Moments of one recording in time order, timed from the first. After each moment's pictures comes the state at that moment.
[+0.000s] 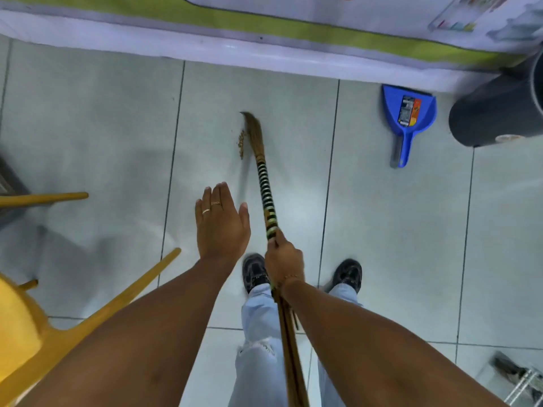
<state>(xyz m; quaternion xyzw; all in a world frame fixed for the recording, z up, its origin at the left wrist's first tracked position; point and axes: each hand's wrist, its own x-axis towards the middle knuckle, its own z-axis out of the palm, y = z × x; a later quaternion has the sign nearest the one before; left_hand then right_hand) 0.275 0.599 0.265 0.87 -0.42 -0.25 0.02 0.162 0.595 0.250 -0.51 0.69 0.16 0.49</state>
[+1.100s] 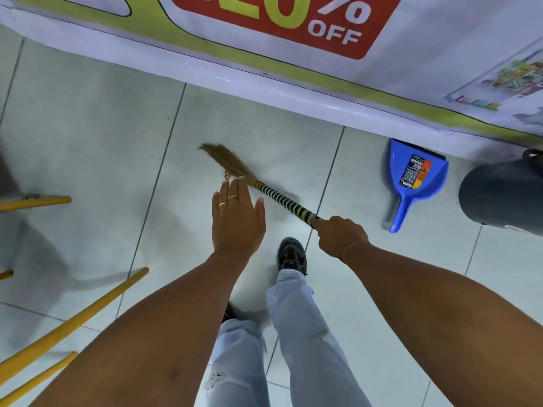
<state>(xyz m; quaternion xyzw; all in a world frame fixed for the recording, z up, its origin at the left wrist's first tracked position) 0.231 0.377 0.242 0.90 -0.37 -0.25 0.03 0.075 0.270 0.201 -0.79 0.36 0.43 0.24</state>
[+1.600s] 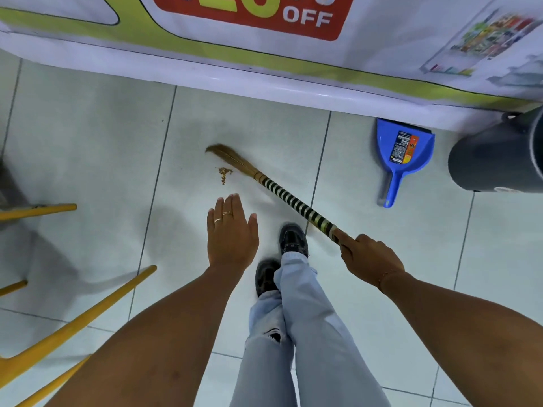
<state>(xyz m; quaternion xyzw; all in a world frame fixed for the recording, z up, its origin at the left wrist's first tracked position) 0.194 0.439 0.260 0.88 -0.39 -0.27 -0.01 -0.037 0.336 0.236 -0.79 0.44 0.33 0.27</state>
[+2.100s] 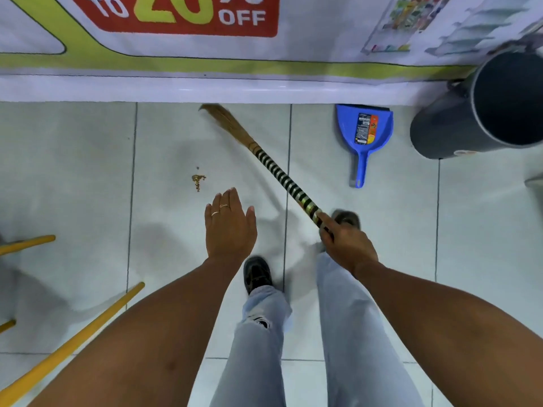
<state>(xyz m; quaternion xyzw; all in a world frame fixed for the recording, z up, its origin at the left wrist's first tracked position) 0.143 0.414 0.274 0.85 -0.46 -0.26 -0.01 -0.069 0.353 0.247 -0.72 0.56 0.22 0.34</state>
